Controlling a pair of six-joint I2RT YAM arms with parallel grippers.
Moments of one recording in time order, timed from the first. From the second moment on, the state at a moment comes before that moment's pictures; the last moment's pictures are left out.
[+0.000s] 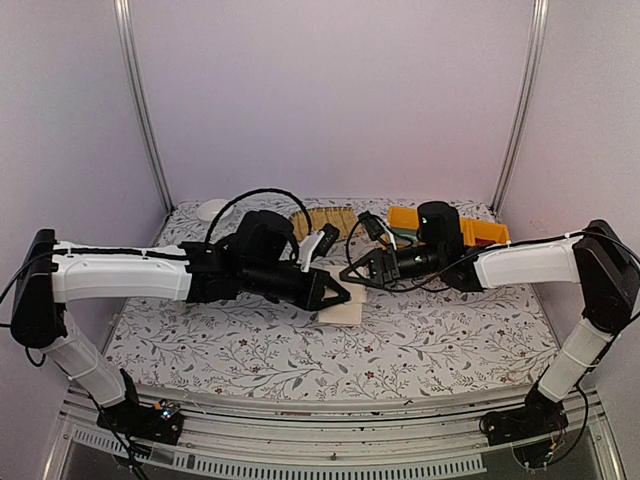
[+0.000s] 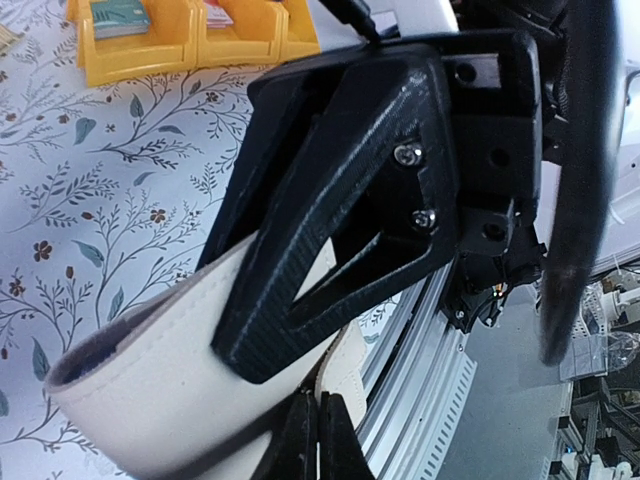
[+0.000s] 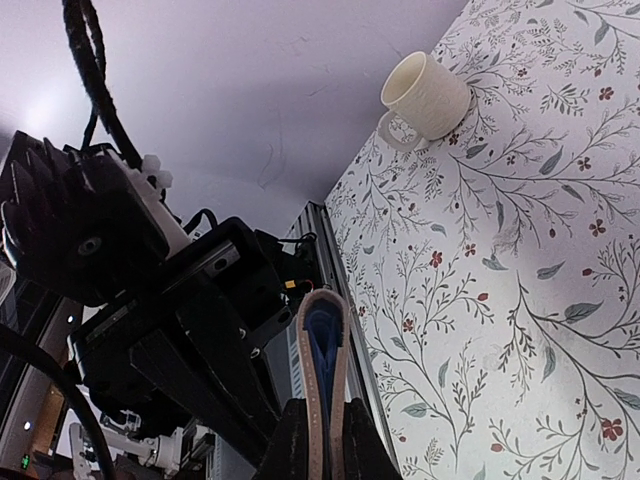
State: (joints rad) left arm -1.00 1.57 1.09 -0.07 0.27 -0.53; right arm 0.67 1.67 0.94 0.41 -0.95 0.74
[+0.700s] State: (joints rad) left arm -1.00 1.53 1.07 0.00 0.29 -0.50; right arm 0.69 1.67 0.97 0.40 -1.00 0.72
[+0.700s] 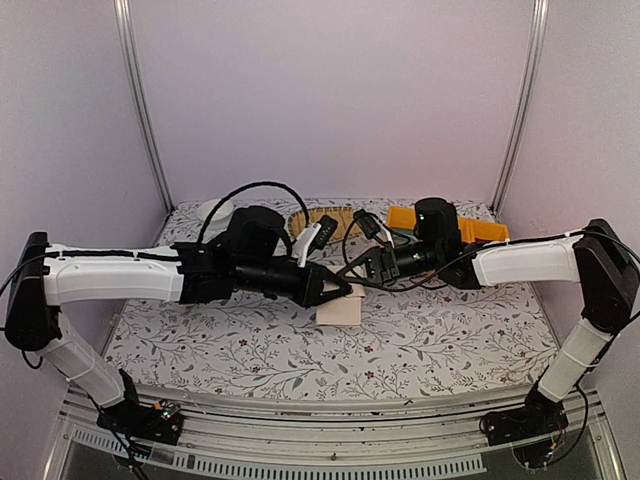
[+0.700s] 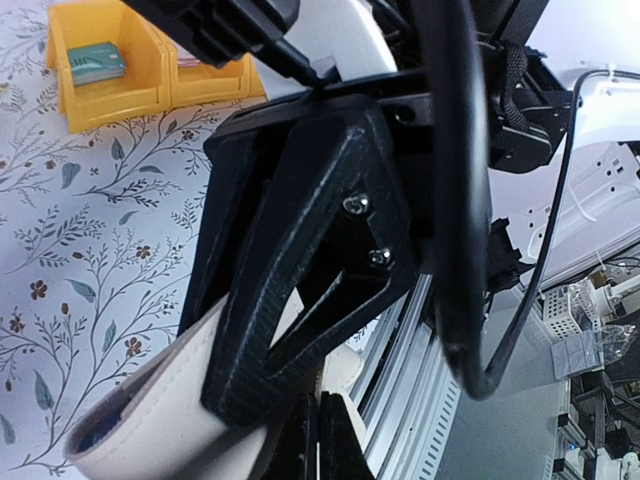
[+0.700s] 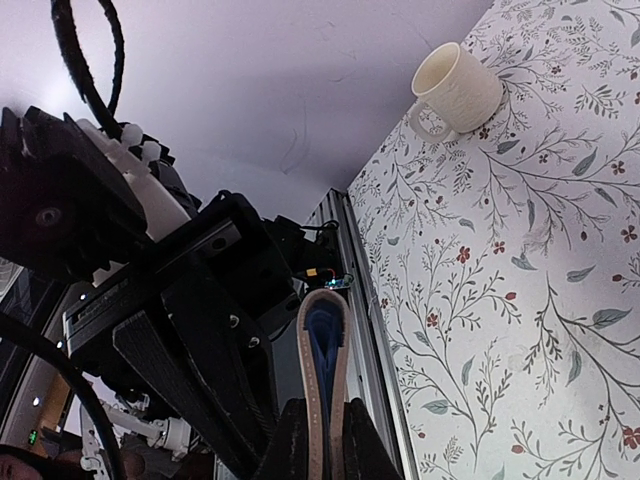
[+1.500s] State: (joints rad) left arm -0.99 1.53 1.06 -0.01 0.29 -0.50; right arm 0.69 1.67 0.98 0.38 -1.01 0.73
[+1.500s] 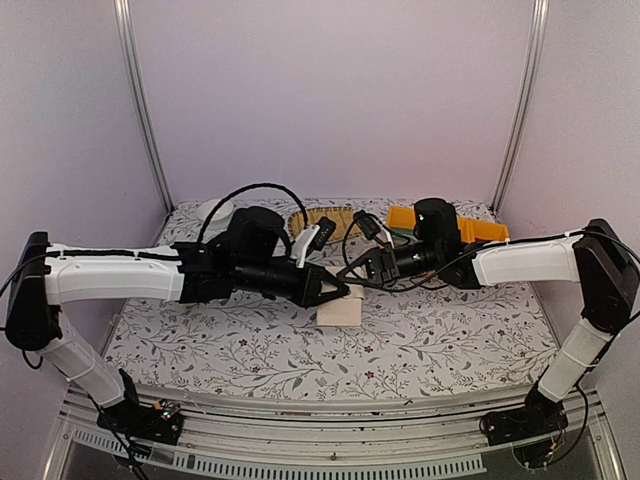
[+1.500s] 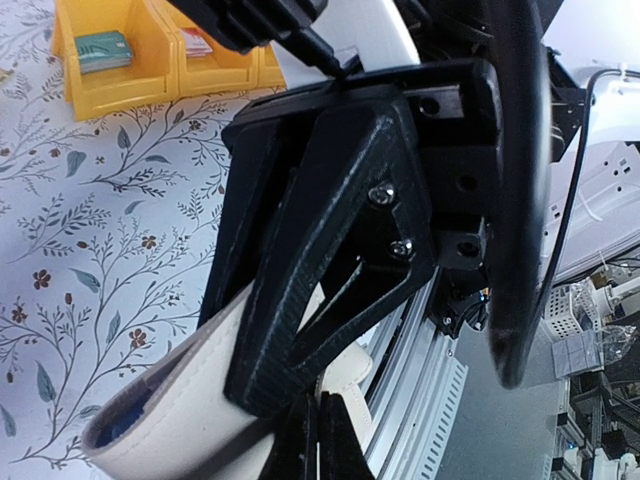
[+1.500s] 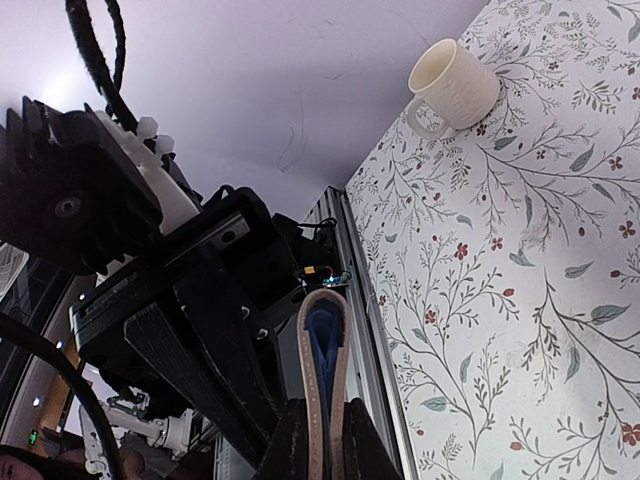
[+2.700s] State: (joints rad) left arm -1.00 1.58 1.14 -0.08 0.18 -0.49; right arm 0.68 1.67 0.98 0.38 -0.88 0.77
